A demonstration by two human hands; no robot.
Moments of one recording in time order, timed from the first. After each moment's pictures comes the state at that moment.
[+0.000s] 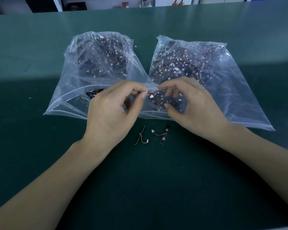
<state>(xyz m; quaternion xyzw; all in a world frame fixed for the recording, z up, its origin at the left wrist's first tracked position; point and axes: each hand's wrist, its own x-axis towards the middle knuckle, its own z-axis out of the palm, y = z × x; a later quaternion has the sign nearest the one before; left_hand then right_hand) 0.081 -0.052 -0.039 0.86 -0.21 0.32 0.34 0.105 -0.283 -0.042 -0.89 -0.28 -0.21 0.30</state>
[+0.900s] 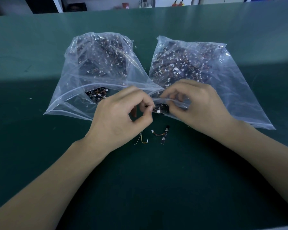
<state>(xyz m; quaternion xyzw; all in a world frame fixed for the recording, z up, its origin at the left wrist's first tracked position) 0.078 -0.053 -0.039 0.87 -0.29 0.27 0.31 0.105 -0.290 -0.035 -0.88 -0.30 -0.21 0.29</state>
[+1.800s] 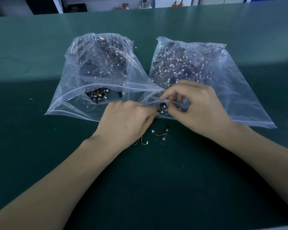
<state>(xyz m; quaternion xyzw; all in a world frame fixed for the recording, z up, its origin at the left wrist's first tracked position) 0.082 -0.064 -0.045 0.92 -0.29 0.25 0.05 0.102 -0.285 -0.035 -0.86 -0.31 -0.23 0.32</state>
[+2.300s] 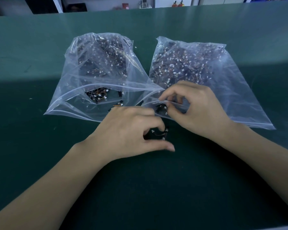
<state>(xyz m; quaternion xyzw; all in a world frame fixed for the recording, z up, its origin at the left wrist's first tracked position) 0.065 -0.061 -0.032 0.91 -0.36 0.14 0.16 0.099 -0.285 -0.032 -0.88 -0.30 -0.20 0.32</state>
